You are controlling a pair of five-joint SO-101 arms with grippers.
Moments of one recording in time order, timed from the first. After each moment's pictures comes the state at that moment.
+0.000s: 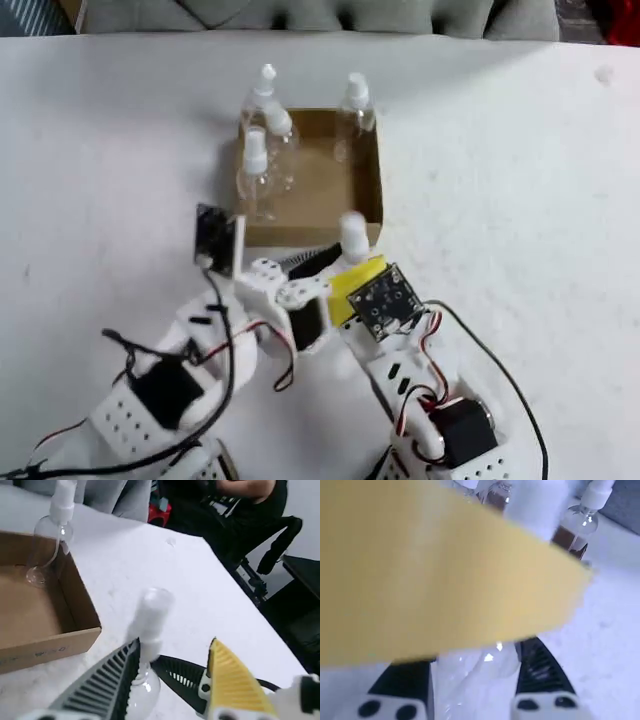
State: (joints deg) left arm 39.9 -72.0 67.2 32.2 33.2; right arm -27.1 -102.8 81.0 57.7 16.0
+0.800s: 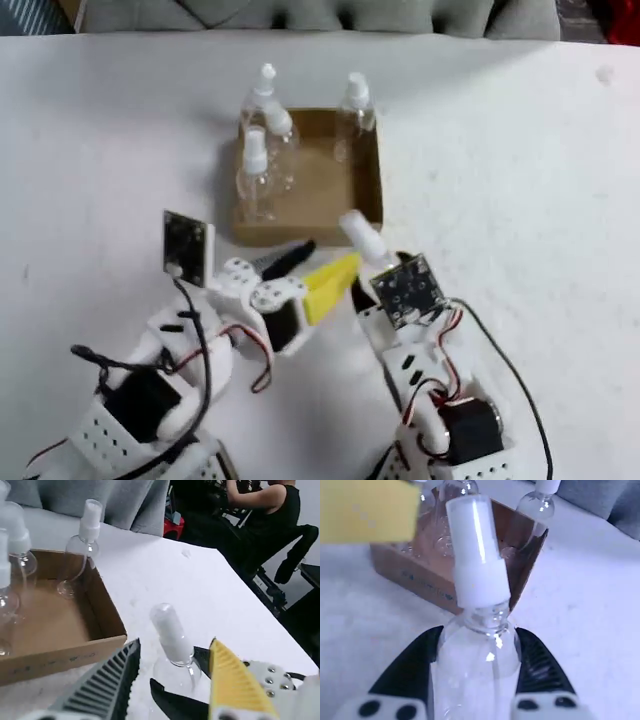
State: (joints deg) left arm 34.9 -78.9 66.3 39.8 30.0; right arm -19.0 -102.5 79.9 57.6 16.0
